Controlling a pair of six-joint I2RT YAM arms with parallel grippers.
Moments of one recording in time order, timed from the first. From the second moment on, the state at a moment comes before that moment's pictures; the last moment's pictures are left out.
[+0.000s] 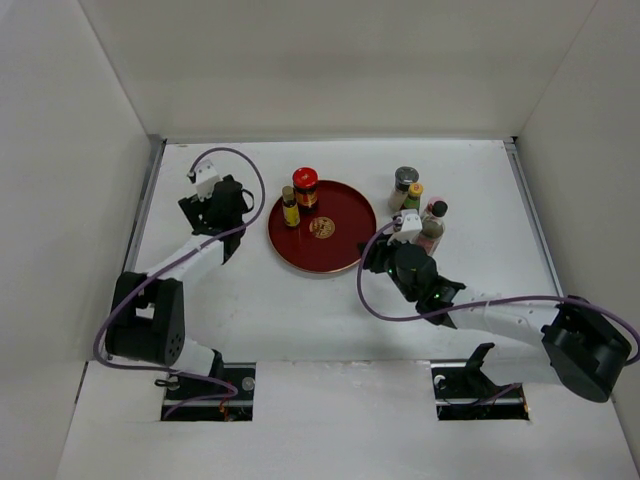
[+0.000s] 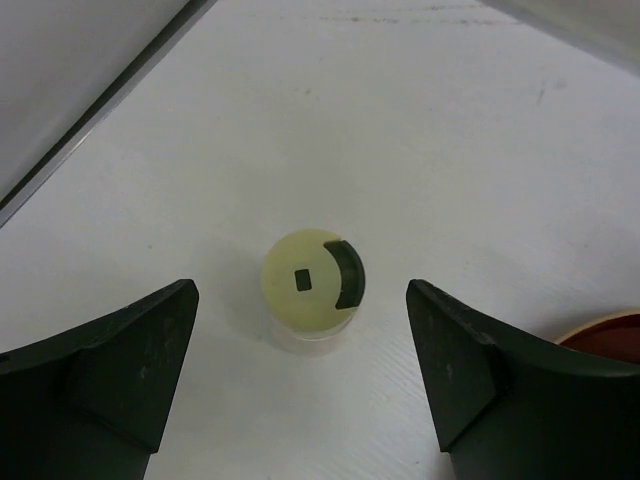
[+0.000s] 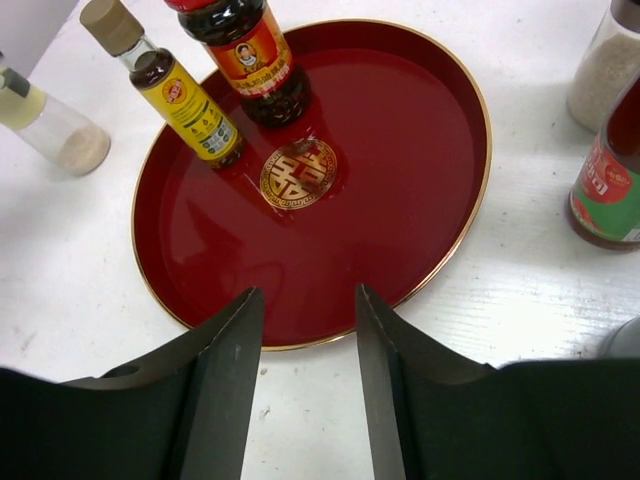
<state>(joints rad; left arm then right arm) -0.23 1.43 0.81 0.15 -0.73 -0.40 0.84 1.24 0.50 0.50 0.44 0.44</state>
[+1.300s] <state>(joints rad) -0.70 1.17 0.71 0.13 -0.74 -0.42 0.84 1.21 0.50 0.50 0.44 0.44</state>
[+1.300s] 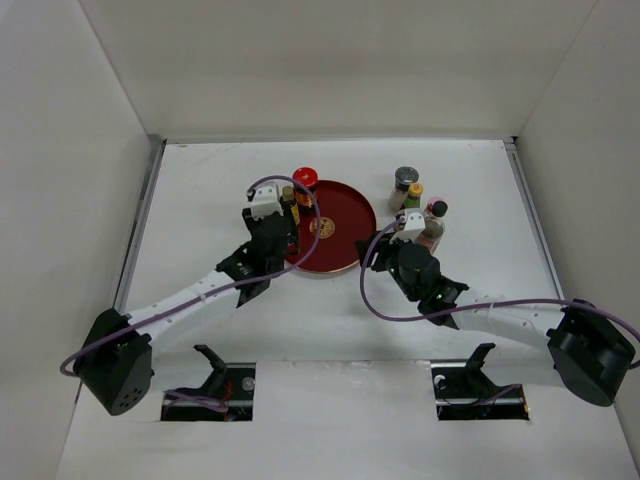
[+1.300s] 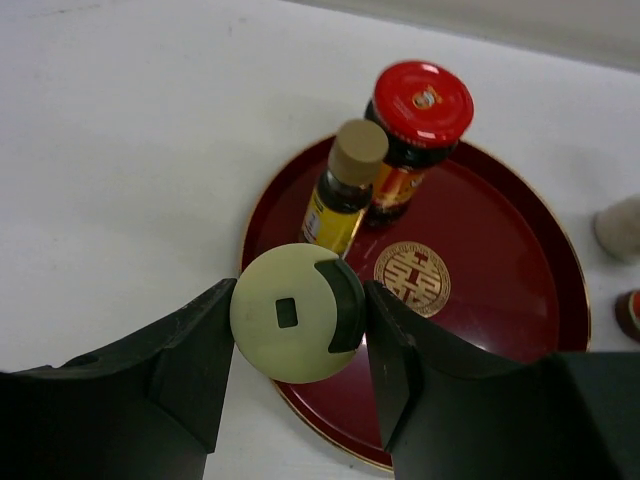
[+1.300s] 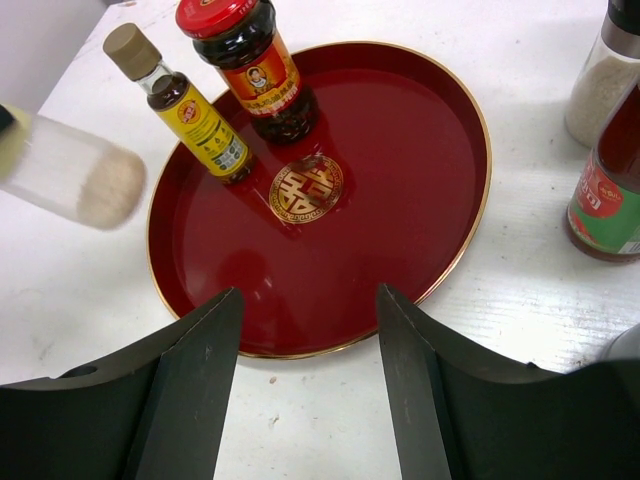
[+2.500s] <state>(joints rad) -0.73 0.97 0.45 0.44 -0.75 -0.41 0.87 1.03 0.66 0.32 0.43 0.39</state>
